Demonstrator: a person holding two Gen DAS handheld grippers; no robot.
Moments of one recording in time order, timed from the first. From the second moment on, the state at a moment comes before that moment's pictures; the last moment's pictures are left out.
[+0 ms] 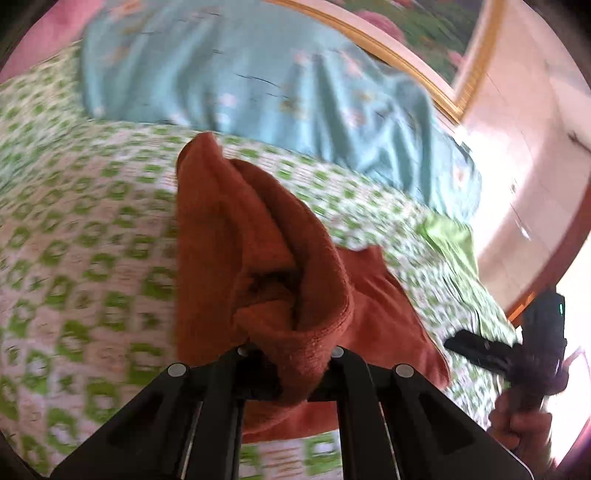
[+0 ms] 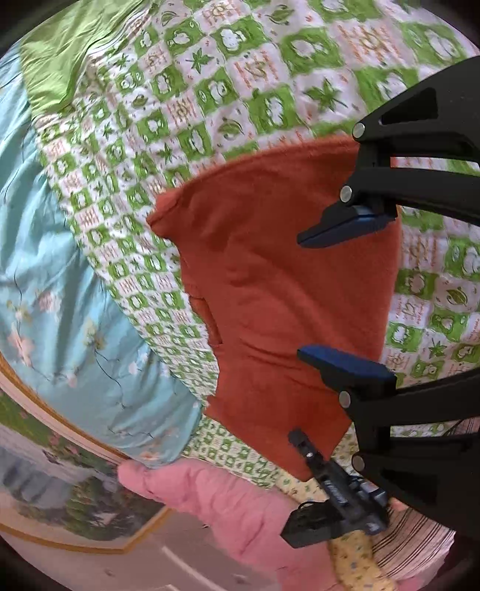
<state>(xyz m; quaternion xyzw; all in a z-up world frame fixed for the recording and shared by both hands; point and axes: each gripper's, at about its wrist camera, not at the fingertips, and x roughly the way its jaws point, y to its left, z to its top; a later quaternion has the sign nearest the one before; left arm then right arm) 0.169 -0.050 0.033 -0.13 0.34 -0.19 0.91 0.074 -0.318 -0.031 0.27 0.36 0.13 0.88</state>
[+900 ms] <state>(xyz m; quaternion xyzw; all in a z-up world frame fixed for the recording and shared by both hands) 0.159 -0.130 0.008 -0.03 0.37 -0.24 0.89 0.258 -0.234 -0.051 0.28 0.46 0.27 0.80</state>
